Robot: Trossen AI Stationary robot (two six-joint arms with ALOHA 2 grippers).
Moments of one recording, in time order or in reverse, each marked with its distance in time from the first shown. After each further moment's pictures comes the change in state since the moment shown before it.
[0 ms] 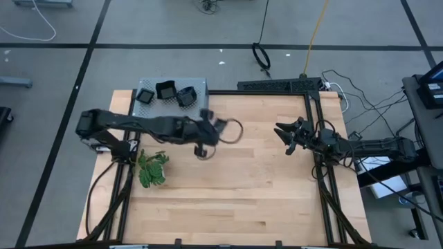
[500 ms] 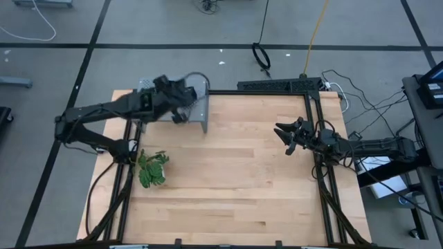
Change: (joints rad) left arm 0.239 -0.298 0.000 -0.284 -0.328 -0.270; right arm 0.000 0.006 -0.001 0.000 -0.001 0.000
